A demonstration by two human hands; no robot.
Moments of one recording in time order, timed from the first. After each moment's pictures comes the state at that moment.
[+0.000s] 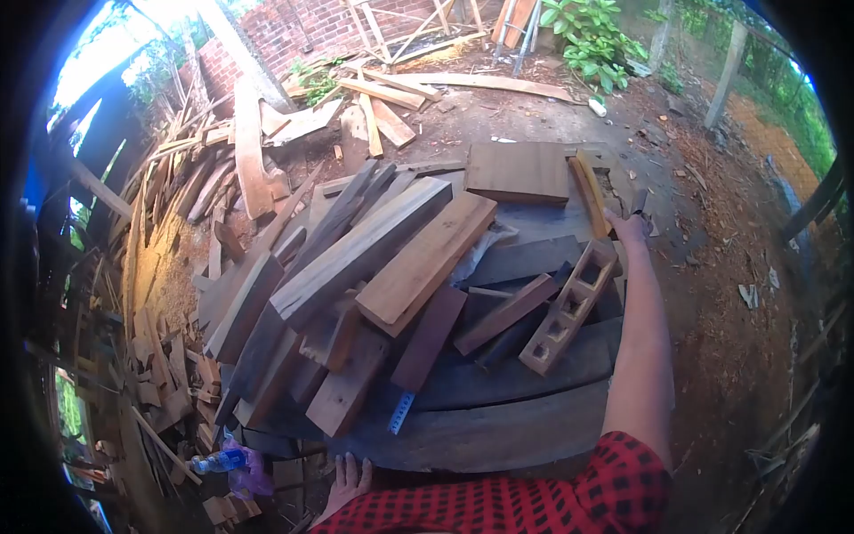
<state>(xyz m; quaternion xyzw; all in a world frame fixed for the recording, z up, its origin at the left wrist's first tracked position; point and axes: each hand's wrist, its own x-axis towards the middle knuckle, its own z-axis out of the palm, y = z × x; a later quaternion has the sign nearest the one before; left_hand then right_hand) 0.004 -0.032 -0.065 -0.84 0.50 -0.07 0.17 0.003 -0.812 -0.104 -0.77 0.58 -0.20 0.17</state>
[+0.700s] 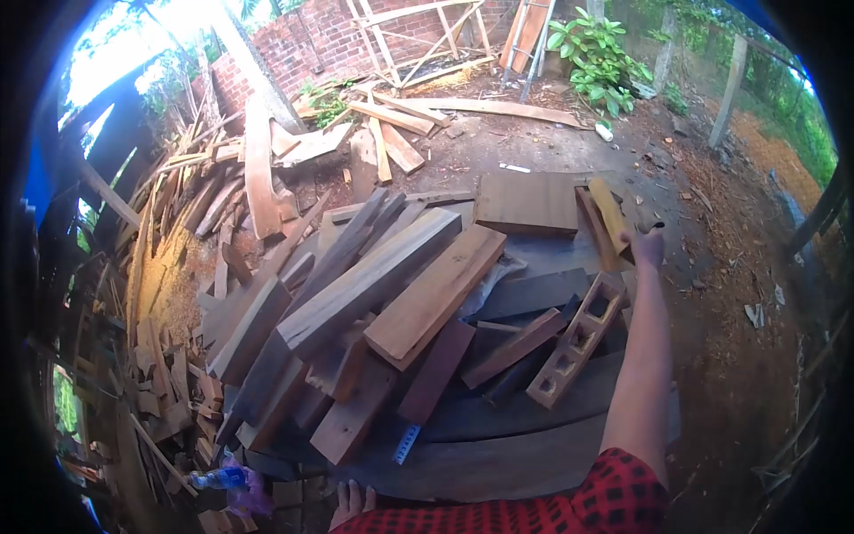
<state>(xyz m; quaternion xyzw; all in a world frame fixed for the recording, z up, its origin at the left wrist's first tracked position) 0.004 -0.030 -0.071 -0.85 0.53 0.00 0.04 0.014 -0.820 -0.081 -0.73 0.60 -0.32 0.14</state>
